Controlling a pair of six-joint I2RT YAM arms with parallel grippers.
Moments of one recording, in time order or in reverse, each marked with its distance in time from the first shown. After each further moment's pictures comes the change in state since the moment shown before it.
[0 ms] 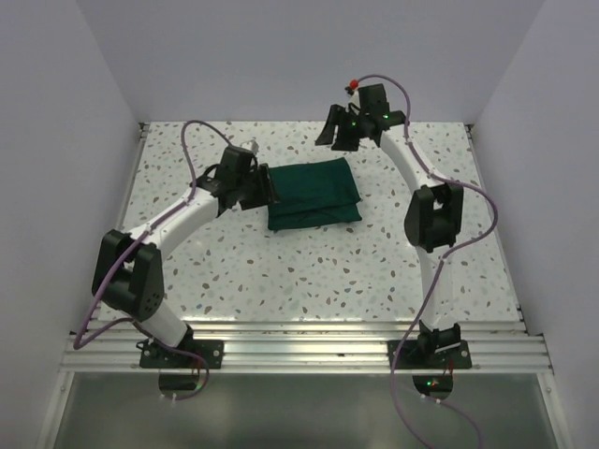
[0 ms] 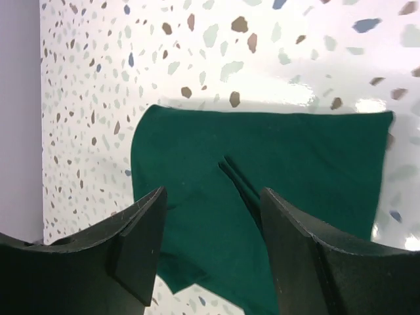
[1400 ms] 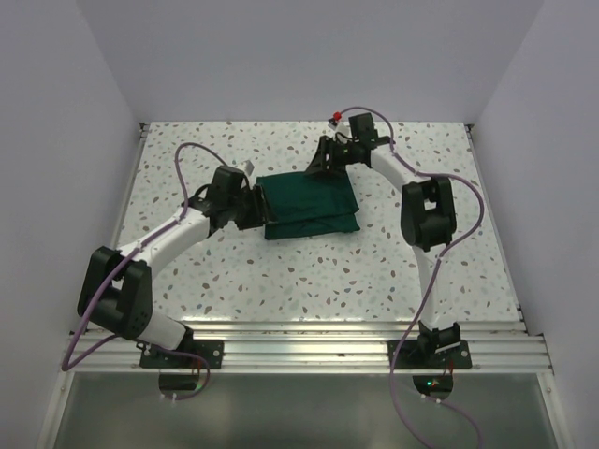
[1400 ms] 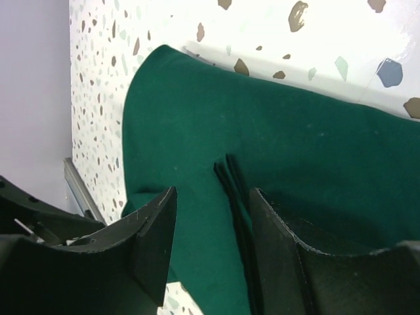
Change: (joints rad) left arm 0.017 -0.130 -0.224 0.062 0.128 -0.031; right arm 0.022 0.072 -0.269 0.238 -0.349 -0.026
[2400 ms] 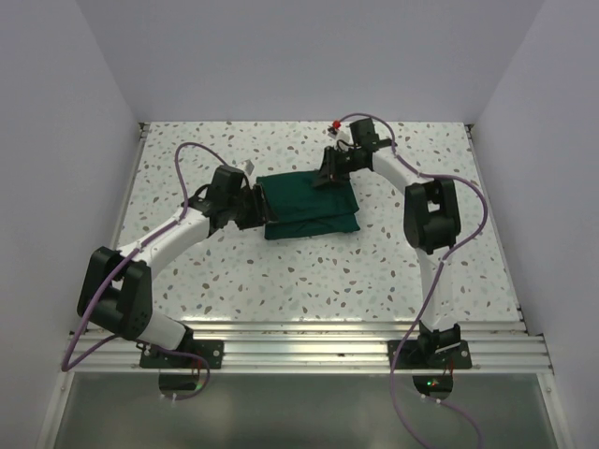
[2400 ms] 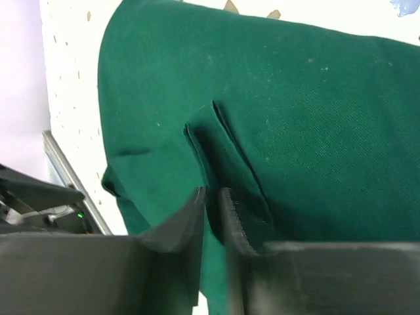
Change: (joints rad) left arm 0.000 -0.002 0.000 0.006 0.004 0.000; right arm 0.000 -0.058 -0.084 -0.090 0.002 -0.106
